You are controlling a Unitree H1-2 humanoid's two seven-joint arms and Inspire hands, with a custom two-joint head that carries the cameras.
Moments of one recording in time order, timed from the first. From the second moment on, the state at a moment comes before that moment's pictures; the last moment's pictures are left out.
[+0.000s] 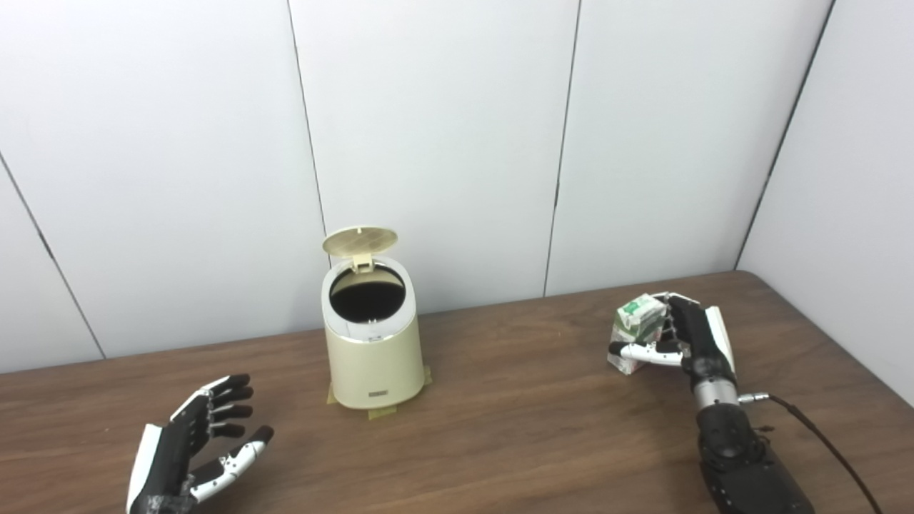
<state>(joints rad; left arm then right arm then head) -0.22 0.18 0.02 0.17 0.15 -0.17 -0.01 -0.47 -0.38 -0.16 0.74 -0.18 -0.28 -0.30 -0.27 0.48</state>
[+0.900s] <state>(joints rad) -0.22 0.16 0.00 0.17 0.17 -0.18 0.00 -0.59 -0.18 -0.05 0.20 -0.20 -0.06 -0.20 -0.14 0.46</state>
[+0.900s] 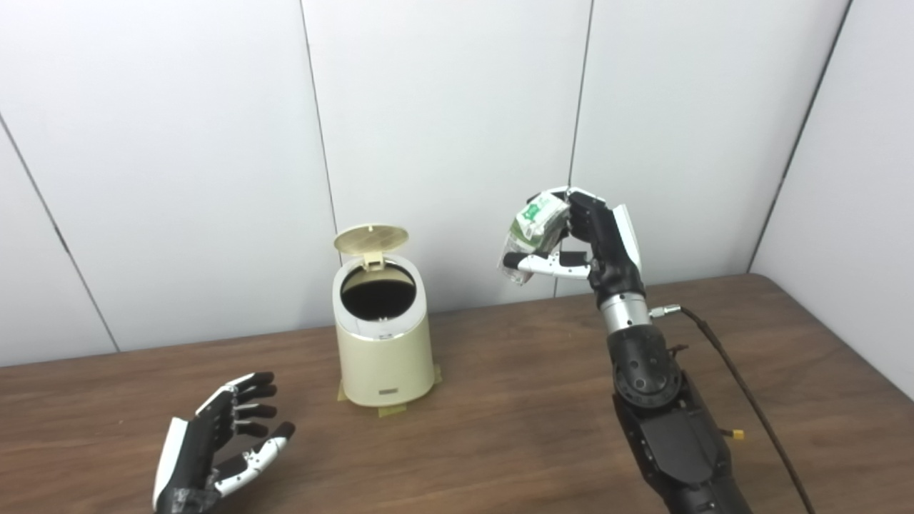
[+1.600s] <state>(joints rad) -0.23 0.09 -0.02 0.18 0.18 -0.18 0.04 -0.66 0.01 0.05 0.29 -0.25 0.00 -0.18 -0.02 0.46</state>
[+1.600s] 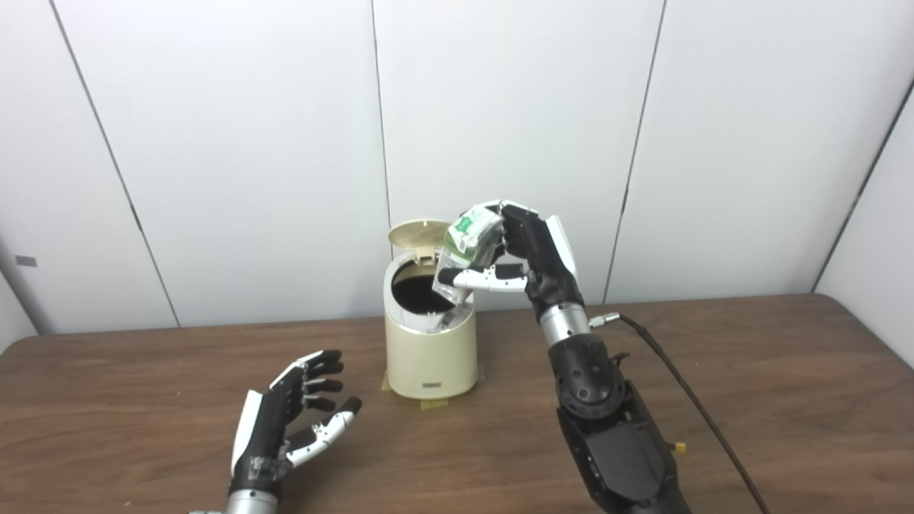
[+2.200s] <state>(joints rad) -0.22 0.05 -0.04 0.15 0.21 -0.15 0.06 -0.77 0.02 0.06 0.53 -0.25 -0.14 -0.21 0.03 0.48</state>
